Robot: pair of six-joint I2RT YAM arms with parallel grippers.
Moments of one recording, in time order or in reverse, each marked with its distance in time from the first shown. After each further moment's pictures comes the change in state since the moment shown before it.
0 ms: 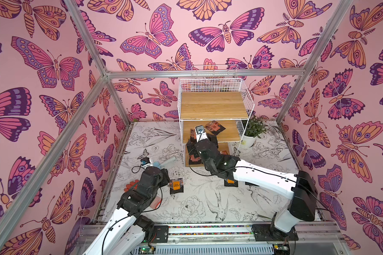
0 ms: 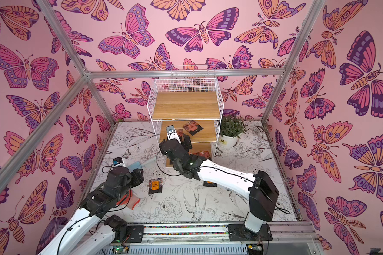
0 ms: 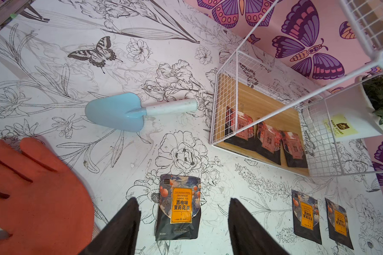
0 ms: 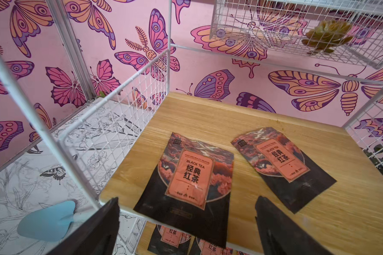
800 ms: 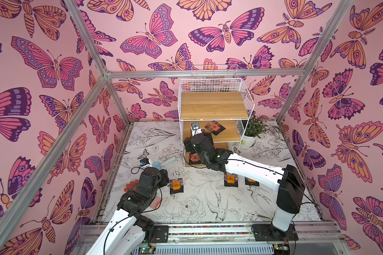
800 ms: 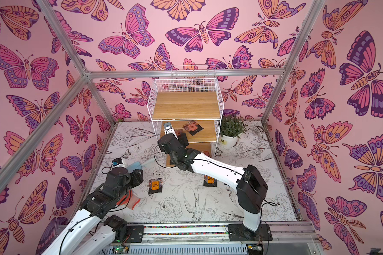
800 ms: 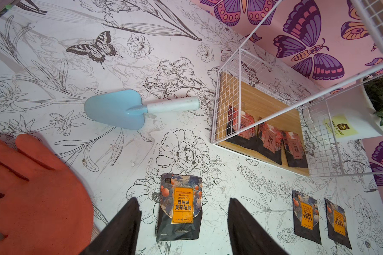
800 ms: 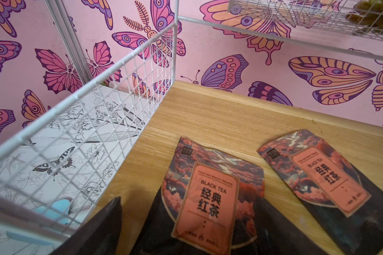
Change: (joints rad) left arm 0.034 -0.017 -0.033 0.019 0.032 0.007; right arm -0.047 0.126 0.134 -0.089 -0.085 0.026
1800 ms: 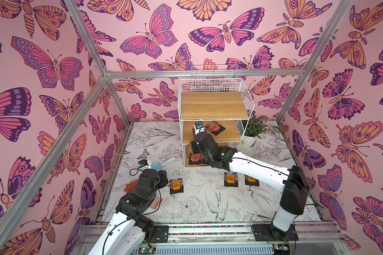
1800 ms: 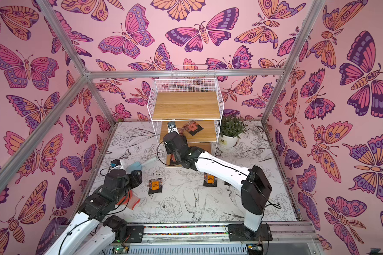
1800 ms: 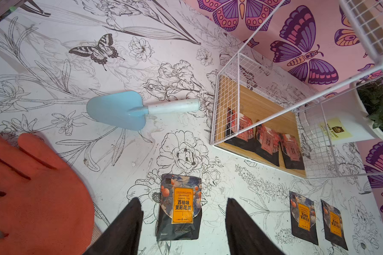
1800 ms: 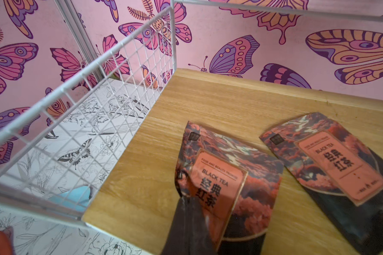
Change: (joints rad) left arm 0.002 -0.045 -0.014 -0.005 -0.003 -0.006; right arm -0.032 -0.054 -0.019 -0.090 -0.121 0.089
